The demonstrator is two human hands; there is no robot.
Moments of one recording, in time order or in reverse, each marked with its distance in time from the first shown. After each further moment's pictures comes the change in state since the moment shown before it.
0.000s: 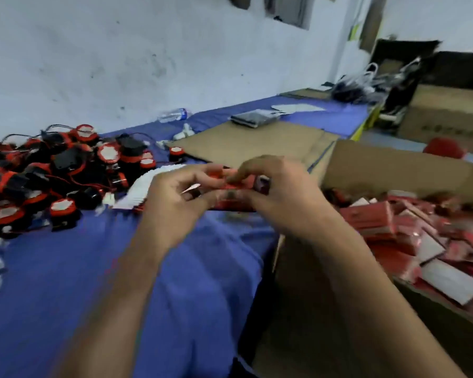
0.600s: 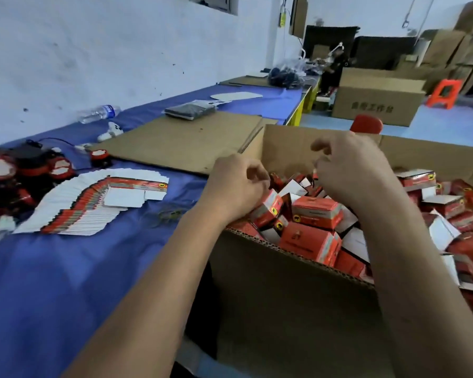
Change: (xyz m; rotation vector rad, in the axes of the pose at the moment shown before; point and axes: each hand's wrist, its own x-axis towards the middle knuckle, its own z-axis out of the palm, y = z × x) left_hand 0.051 0.014 0.183 0.470 -0.330 0.000; right_hand -0.063 0.083 -0.123 -0.492 0.158 0.768
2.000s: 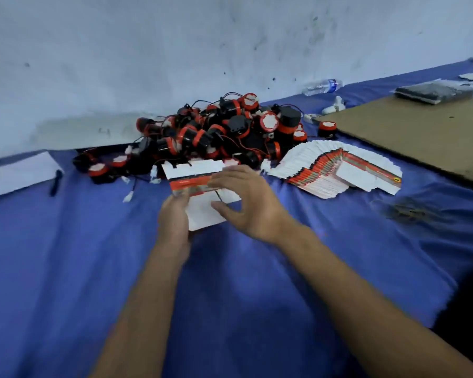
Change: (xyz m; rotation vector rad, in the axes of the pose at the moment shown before) left_hand -0.291 -0.222 -0.259 -0.618 1.139 -0.799; right_hand -0.165 -0.370 0.245 0.906 -0.397 -1.294
